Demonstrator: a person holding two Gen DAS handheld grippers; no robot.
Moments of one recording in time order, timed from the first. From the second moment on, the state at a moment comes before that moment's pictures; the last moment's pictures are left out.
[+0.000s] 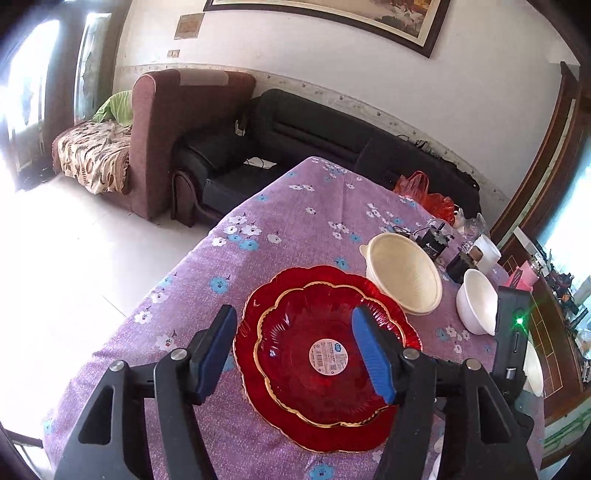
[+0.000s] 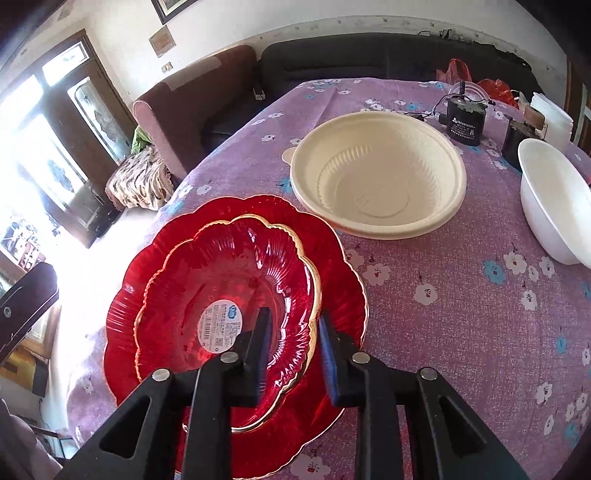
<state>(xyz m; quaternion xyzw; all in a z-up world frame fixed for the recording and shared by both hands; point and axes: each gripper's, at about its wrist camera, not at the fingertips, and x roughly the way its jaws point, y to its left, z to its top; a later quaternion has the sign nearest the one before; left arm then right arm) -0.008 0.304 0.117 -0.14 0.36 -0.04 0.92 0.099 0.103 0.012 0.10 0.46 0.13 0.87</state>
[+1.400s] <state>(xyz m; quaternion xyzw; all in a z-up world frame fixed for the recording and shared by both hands) -0.013 0.167 0.128 -0.07 0.37 -0.11 0.92 0.031 -0.174 0.015 0.29 0.37 -0.05 0.88</state>
